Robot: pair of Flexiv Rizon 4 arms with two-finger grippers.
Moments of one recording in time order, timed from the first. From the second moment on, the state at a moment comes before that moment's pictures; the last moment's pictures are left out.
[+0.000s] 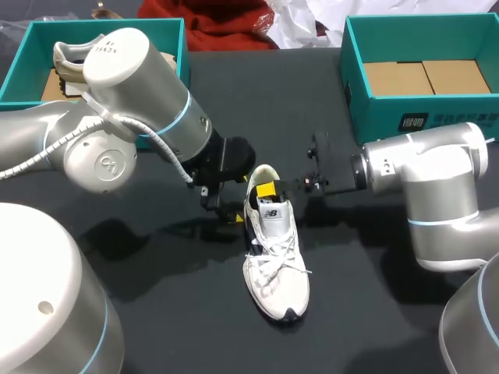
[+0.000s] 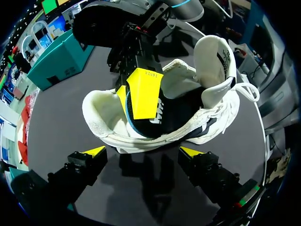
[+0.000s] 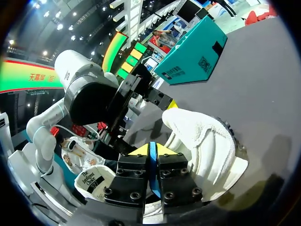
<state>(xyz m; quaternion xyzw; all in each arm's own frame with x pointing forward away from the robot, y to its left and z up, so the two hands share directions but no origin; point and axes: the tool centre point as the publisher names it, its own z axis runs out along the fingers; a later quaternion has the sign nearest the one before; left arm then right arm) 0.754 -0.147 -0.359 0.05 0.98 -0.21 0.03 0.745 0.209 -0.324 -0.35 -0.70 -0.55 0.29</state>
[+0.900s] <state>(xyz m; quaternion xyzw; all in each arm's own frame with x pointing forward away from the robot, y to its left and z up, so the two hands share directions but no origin) 0.756 -0.144 -0.357 0.05 0.98 -0.21 0.03 0.752 0.215 -0.302 -0.32 -0.73 -0.55 0.25</state>
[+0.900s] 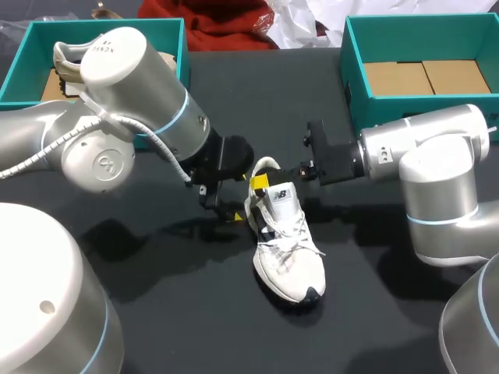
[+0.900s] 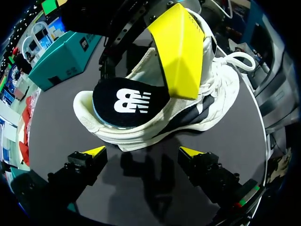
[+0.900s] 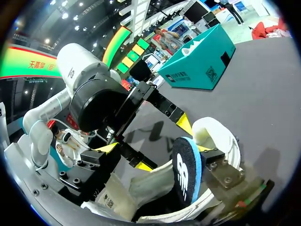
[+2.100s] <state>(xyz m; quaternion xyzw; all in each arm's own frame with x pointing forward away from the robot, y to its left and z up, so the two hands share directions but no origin) 0.760 -0.132 -0.349 0.04 0.98 -0.21 0.05 0.741 0.202 -0.300 -0.39 -0.74 -0.51 0.20</state>
